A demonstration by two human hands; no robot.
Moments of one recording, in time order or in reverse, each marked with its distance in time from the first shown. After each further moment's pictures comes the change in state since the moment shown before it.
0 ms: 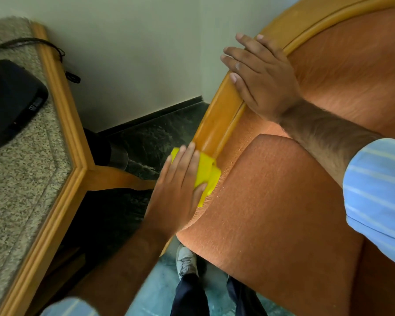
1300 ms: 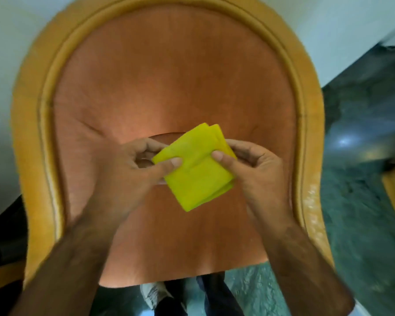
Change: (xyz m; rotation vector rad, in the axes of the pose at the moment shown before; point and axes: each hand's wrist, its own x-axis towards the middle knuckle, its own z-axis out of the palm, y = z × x) left_hand 0.093 0.236 -0.077 -1.258 -0.392 -0.048; right_hand -0.295 -0.047 -0.214 1.179 0.702 1.604
